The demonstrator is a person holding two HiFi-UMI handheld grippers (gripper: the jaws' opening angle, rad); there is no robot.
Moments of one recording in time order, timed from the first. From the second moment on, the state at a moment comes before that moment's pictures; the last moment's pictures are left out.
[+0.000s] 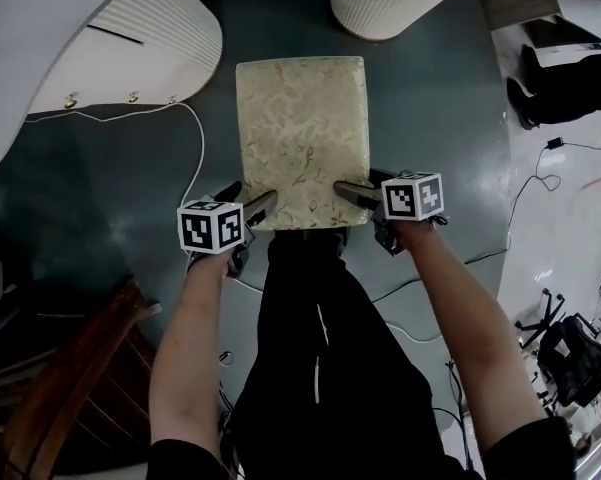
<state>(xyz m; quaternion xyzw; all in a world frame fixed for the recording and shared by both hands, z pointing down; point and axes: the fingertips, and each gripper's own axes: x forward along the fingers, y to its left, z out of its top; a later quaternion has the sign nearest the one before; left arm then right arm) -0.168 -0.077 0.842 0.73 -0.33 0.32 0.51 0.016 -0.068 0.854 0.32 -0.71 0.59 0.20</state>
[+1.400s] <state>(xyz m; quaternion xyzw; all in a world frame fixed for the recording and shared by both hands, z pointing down) -0.342 0.056 0.449 0.82 -0.48 0.15 0.28 -0.098 0.110 0.472 0.42 -0.78 0.45 0.11</state>
